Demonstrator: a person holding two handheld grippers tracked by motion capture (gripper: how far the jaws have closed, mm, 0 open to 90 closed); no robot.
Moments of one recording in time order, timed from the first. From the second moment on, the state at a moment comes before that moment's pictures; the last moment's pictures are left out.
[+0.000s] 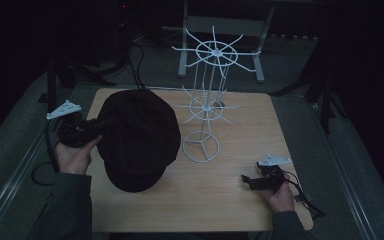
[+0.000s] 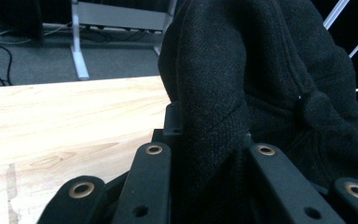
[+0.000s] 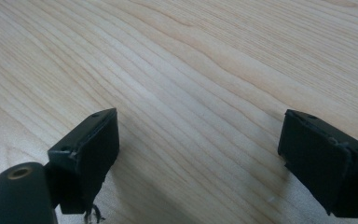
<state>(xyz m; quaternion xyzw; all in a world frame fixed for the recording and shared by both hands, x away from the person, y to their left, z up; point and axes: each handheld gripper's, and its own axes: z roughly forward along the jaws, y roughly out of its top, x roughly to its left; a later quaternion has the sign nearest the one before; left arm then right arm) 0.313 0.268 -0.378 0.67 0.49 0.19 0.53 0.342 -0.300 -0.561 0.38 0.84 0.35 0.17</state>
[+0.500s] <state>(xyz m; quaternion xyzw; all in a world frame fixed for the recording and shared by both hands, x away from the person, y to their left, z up) 0.314 0.270 -0.359 0.66 0.46 0.19 0.56 0.342 -0.300 -0.561 0.38 0.84 0.35 0.17</state>
